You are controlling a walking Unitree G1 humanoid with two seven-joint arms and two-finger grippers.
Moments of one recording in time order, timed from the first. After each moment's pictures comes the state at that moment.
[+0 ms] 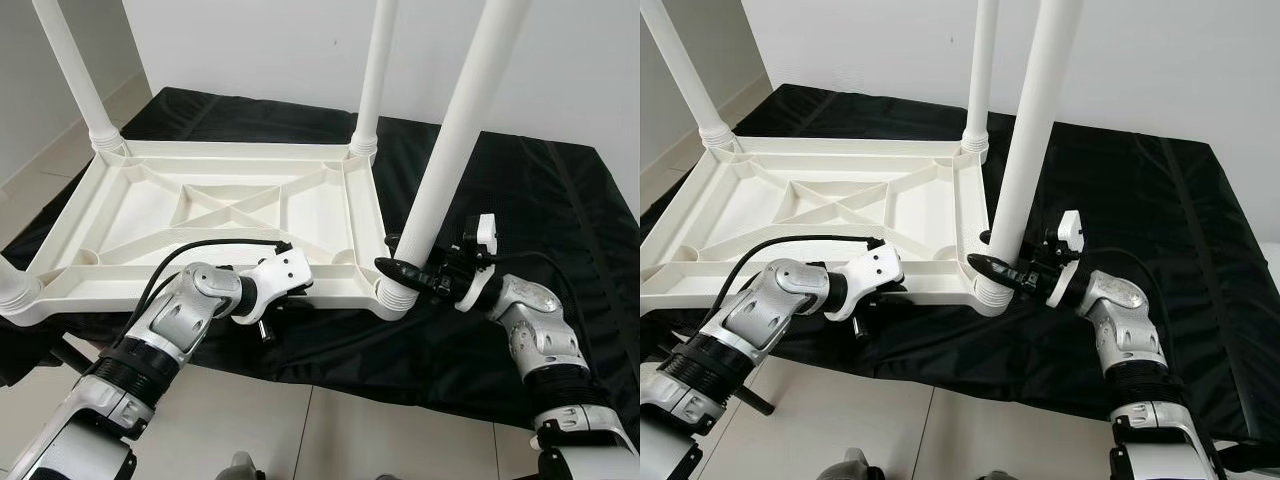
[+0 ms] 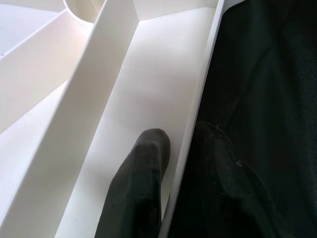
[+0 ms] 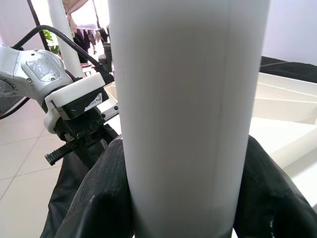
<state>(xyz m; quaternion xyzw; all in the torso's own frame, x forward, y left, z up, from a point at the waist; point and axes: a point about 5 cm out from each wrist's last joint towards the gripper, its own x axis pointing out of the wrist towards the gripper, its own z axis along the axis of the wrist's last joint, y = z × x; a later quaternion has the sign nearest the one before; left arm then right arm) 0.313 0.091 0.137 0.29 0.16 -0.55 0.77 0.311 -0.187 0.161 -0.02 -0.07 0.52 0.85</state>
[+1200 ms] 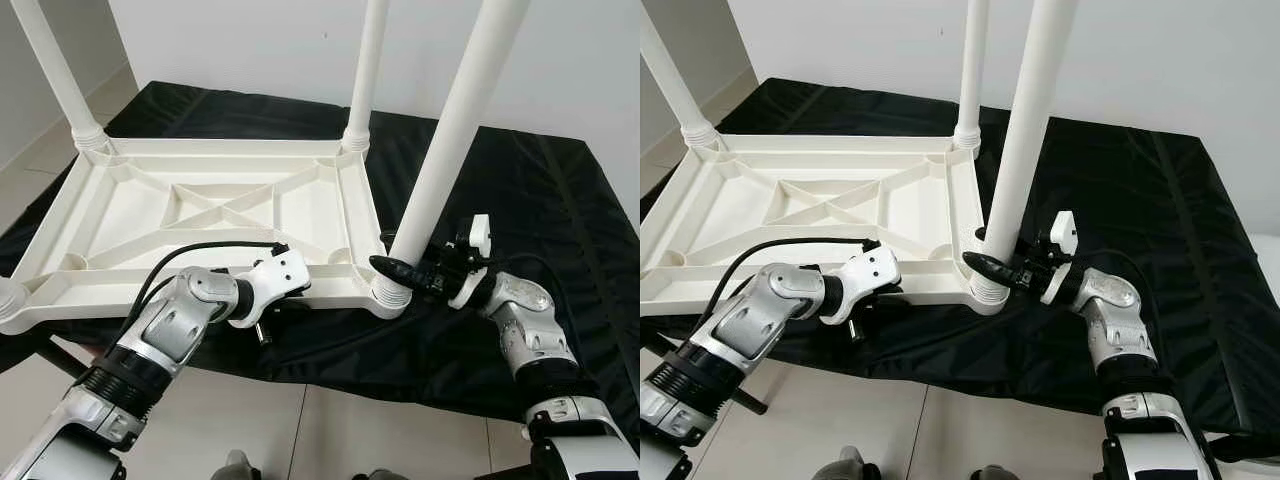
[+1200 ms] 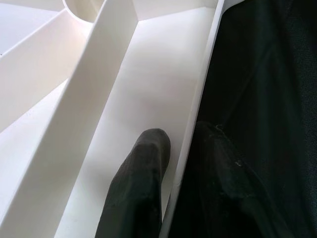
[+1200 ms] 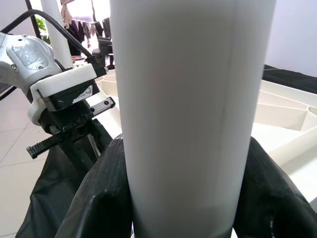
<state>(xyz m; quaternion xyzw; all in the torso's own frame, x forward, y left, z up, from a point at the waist) 0.303 0.093 0.142 0.29 0.16 -0.54 0.77 0.316 -0.181 0.156 -0.05 -0.08 0.52 0.85</state>
